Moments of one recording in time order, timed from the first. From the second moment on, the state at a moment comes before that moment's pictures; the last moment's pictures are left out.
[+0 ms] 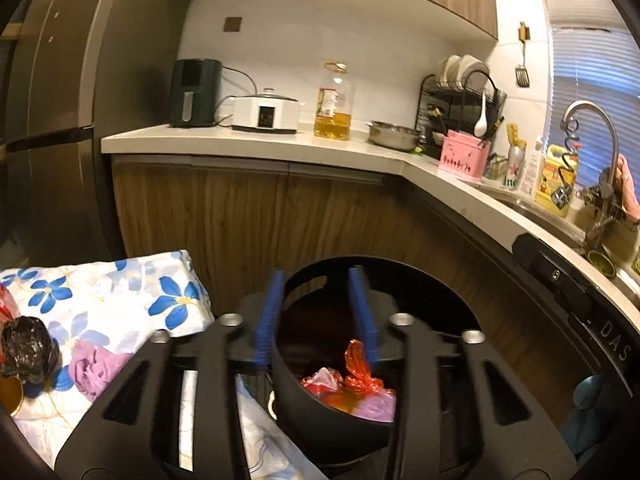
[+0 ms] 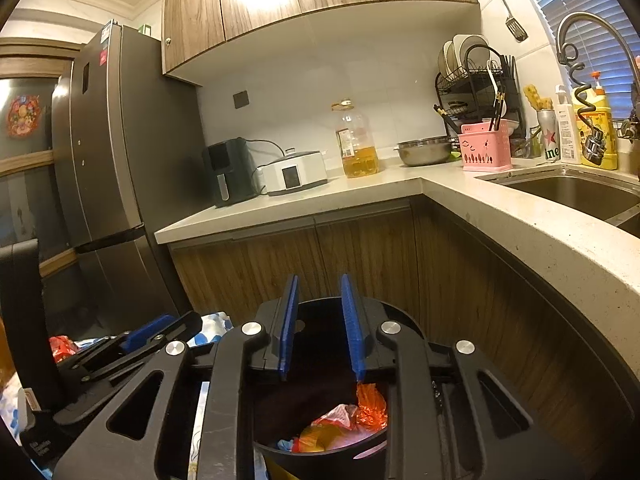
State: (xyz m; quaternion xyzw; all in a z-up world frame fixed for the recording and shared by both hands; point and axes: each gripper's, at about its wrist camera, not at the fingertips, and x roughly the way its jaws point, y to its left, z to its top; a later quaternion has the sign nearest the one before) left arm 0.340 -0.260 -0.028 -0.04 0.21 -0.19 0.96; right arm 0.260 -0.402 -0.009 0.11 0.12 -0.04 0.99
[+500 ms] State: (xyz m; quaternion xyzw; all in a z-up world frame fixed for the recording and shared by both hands) left arm 0.280 -0.189 -0.026 -0.06 0.16 -0.11 0.98; right arm 0.232 -0.392 -0.011 0.13 0.11 -0.04 0.99
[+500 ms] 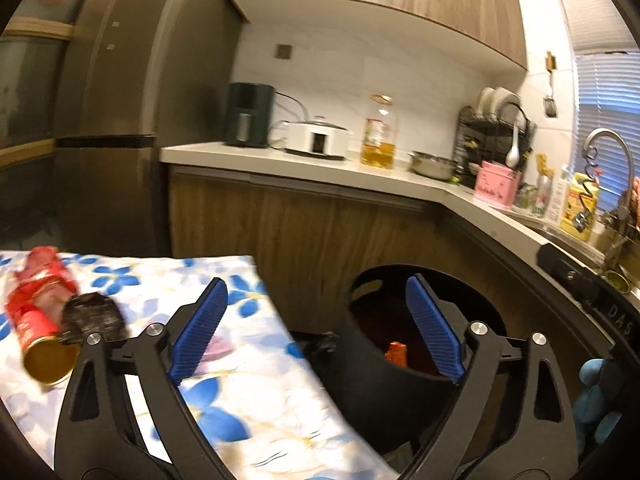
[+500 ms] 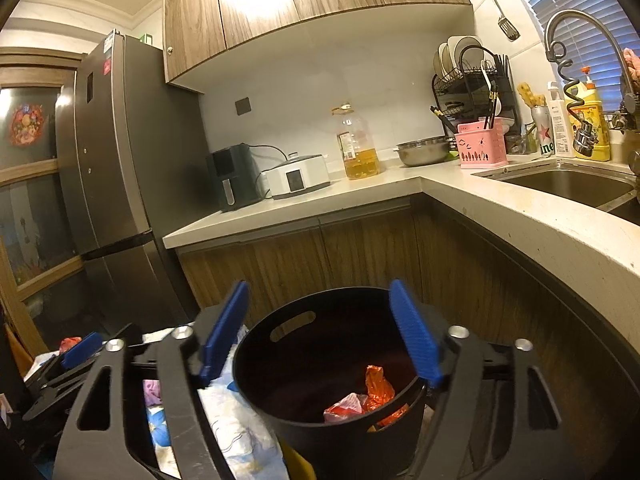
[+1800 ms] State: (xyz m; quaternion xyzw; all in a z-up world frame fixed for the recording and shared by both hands) left arm 0.237 0.017 -0.101 -0.06 0.24 0.16 0.96; right arm 0.241 -0.217 -0.039 0.10 0.16 0.12 0.97
